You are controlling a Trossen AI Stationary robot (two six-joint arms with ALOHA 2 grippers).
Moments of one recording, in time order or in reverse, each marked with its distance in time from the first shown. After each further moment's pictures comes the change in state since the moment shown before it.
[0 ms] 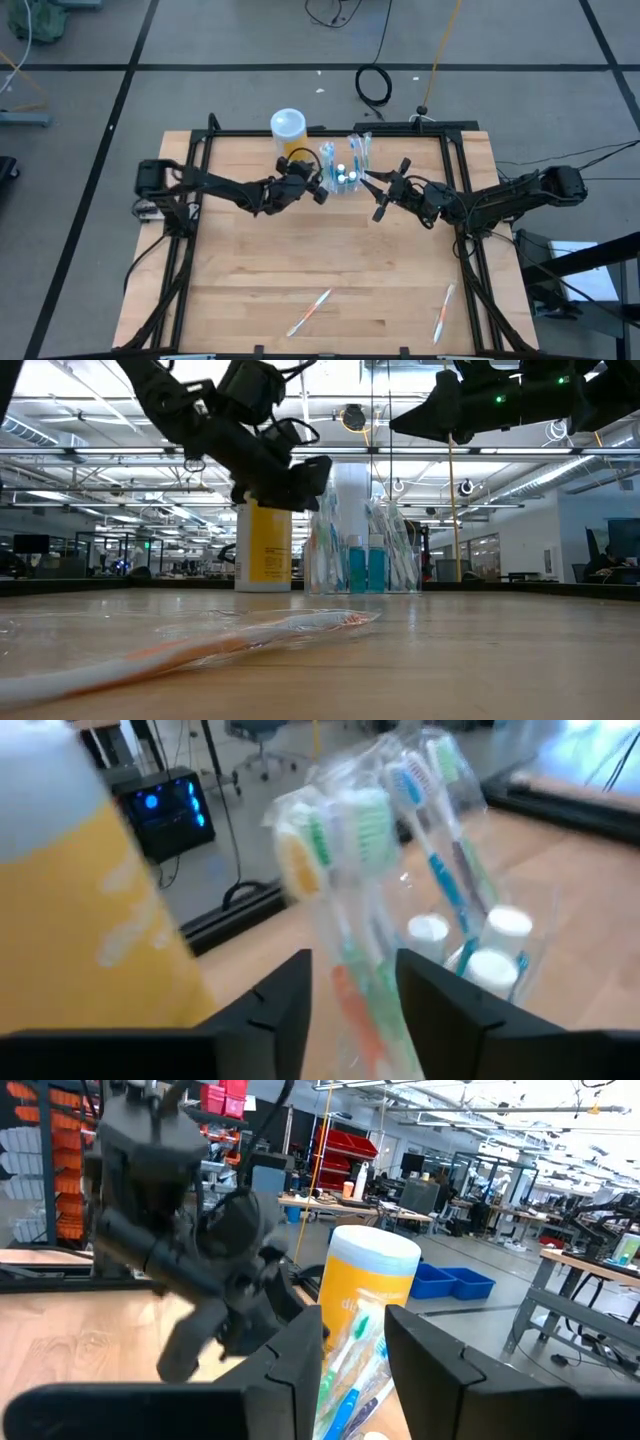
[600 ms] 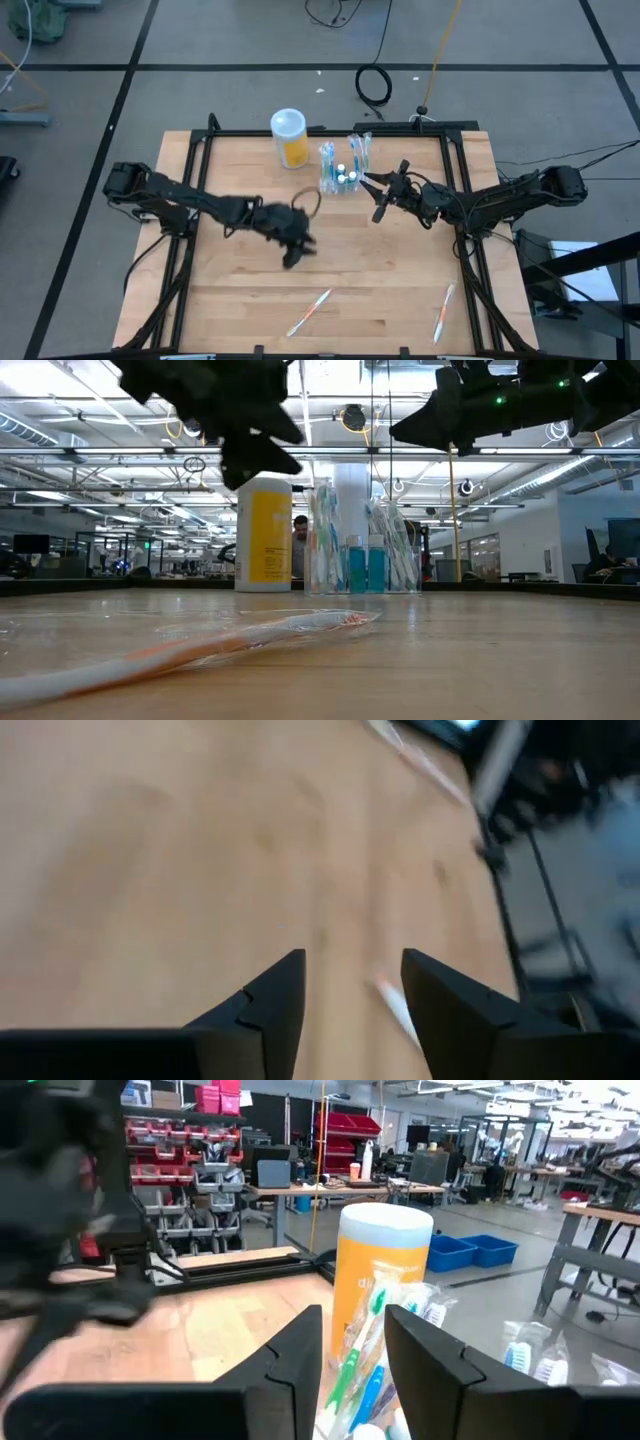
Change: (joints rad) left arm -0.236 -0.230 0.000 -0.414 0.872 -0.223; right arm 0.000 0.000 0.000 -0.049 -0.001 0.166
